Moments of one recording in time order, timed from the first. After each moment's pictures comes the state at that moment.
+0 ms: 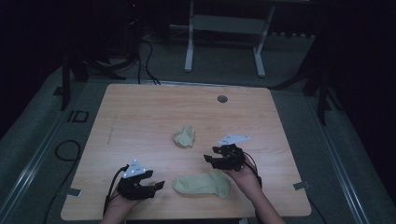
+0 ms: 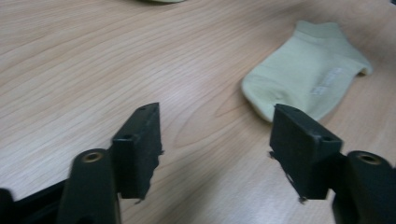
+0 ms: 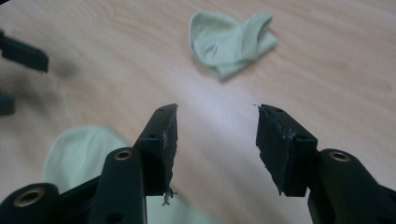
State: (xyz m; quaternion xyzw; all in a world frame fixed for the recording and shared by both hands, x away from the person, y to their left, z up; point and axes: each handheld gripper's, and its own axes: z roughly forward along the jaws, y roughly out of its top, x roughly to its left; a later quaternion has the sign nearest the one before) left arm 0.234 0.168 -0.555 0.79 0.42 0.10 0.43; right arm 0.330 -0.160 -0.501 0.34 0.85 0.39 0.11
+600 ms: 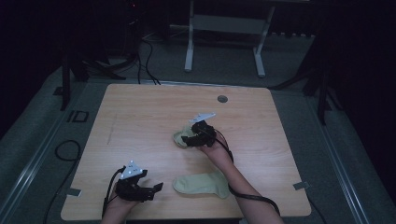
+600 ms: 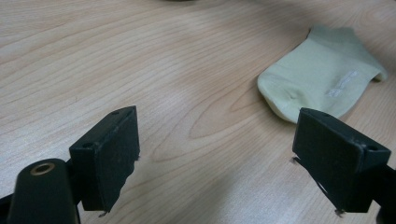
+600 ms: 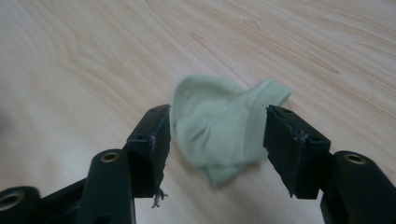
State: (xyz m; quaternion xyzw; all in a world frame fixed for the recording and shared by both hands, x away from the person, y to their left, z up) left arm 0.232 0.172 -0.560 0.78 0.44 0.10 0.43; right arm 0.415 -0.074 -0.518 0.33 0.86 0.36 0.12
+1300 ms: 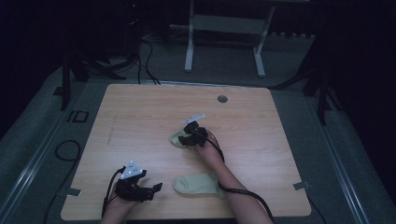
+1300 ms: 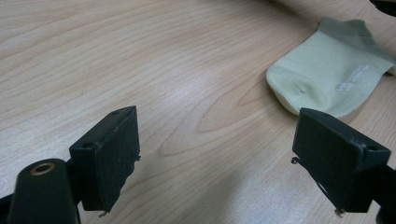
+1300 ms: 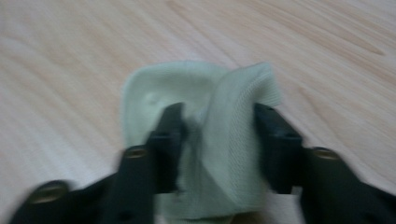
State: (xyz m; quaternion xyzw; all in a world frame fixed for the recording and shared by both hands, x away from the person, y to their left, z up) left arm 0.233 0.174 -0.563 0.78 0.45 0.11 0.42; right arm 0.436 -0.052 -0.557 0.34 0.87 0.33 0.12
